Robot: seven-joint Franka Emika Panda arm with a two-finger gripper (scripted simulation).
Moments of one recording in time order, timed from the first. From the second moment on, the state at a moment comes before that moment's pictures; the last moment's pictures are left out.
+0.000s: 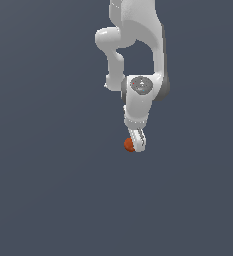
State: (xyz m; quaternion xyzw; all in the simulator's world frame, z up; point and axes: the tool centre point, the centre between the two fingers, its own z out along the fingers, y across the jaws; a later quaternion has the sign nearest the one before) arm -0.043 0.078 0.097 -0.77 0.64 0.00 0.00
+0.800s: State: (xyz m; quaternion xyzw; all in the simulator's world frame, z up) arm -0.045 0.078 0.060 -0.77 0.64 0.00 0.00
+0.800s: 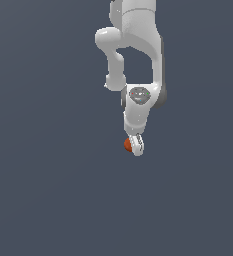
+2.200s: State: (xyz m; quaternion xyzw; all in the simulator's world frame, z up) arm -0.053 0.094 0.075 -0.77 0.64 0.00 0.00
